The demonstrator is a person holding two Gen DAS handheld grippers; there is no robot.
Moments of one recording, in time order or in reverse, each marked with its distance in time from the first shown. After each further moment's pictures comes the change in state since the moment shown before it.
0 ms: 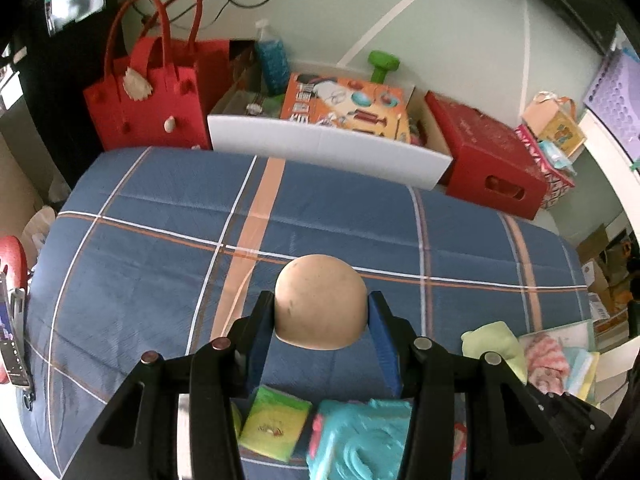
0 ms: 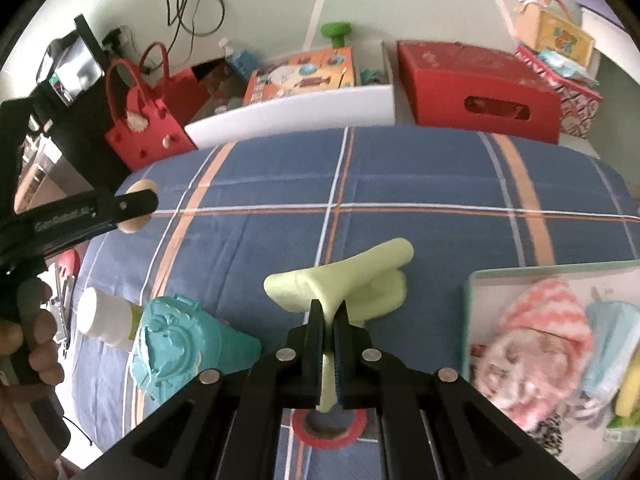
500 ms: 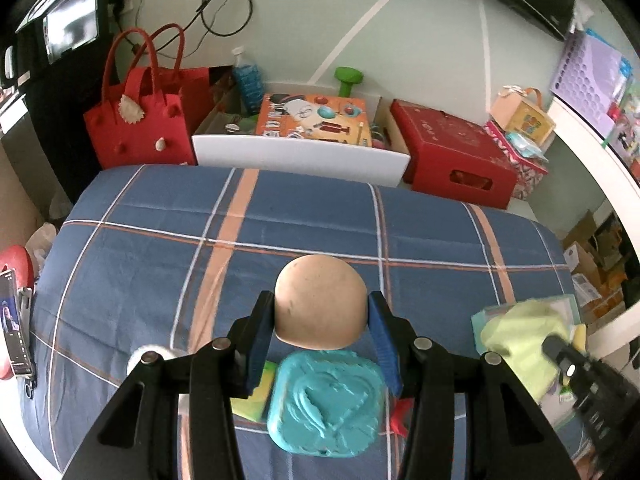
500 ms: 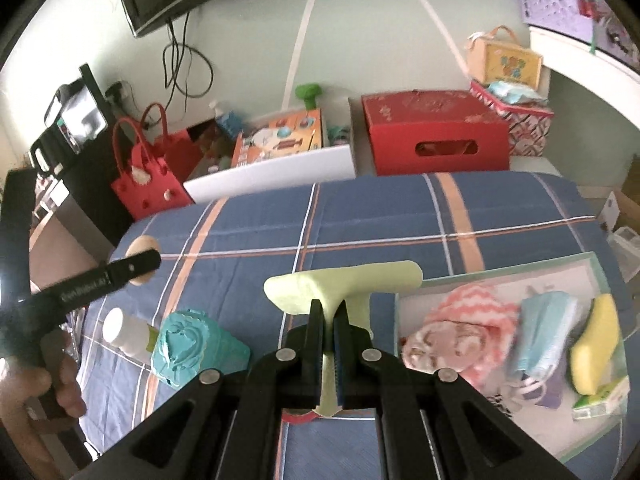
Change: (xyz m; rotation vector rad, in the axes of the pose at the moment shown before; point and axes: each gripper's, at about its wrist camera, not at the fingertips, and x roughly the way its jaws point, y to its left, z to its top) left arm -0.040 -0.034 -0.041 0.068 -0.063 -0.031; right arm -0.082 -0.028 -0.016 0.058 -0.183 -0.039
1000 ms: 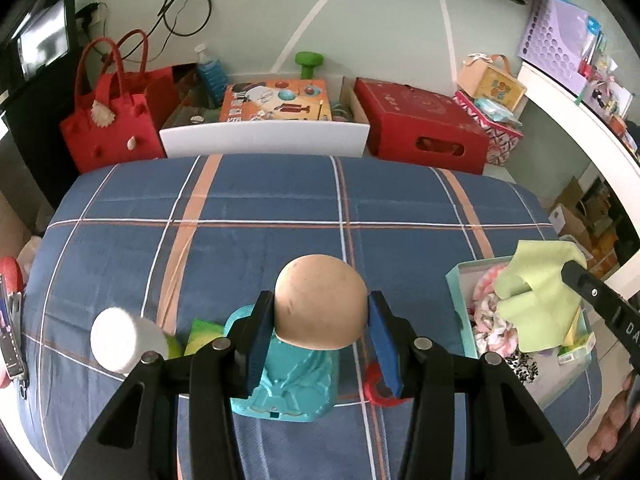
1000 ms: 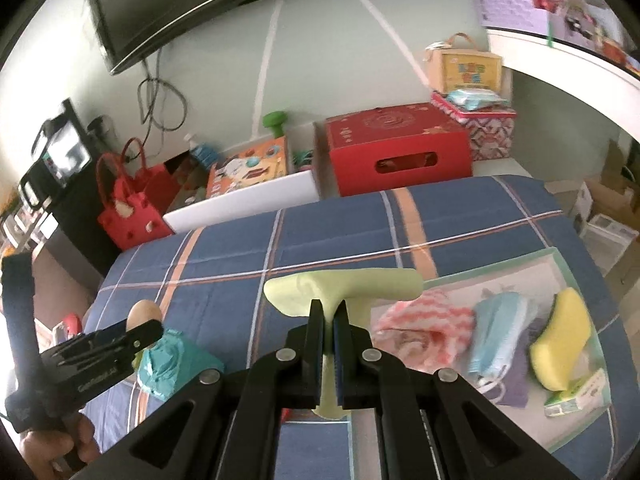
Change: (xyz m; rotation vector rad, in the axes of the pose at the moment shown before) left arm -0.001 -0.037 -0.032 0.090 0.022 -0.030; right arm -0.025 -0.047 0.001 0.090 -0.065 -0.054
